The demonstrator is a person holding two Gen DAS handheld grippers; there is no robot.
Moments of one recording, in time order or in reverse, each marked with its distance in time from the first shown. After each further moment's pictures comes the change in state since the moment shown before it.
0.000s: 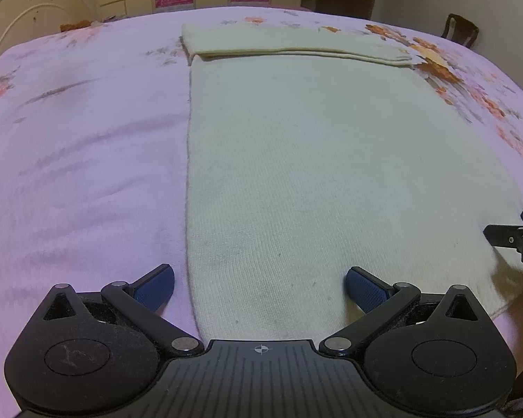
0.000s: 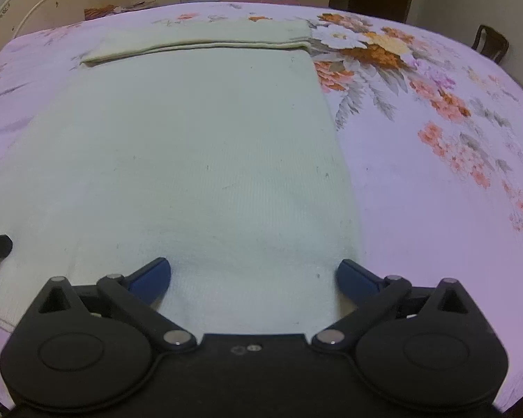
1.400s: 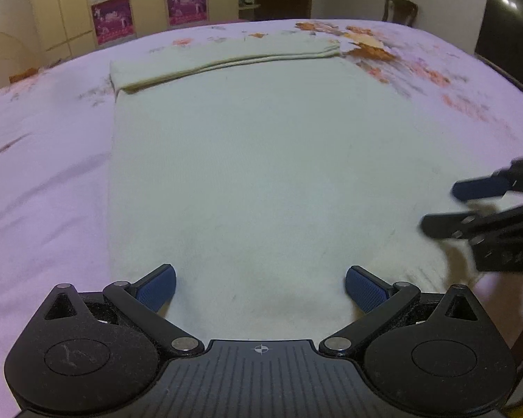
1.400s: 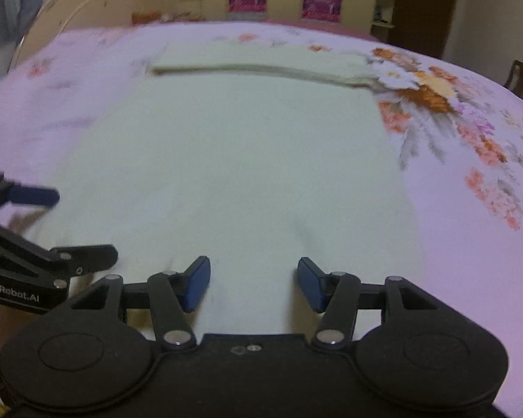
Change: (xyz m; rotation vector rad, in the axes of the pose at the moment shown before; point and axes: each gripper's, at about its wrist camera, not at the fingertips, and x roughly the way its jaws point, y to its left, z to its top) left arm -0.002 -0.042 -0.004 0.210 -0.071 -0.091; right arm -0.021 0.054 -0.009 -0.154 -0.068 0.058
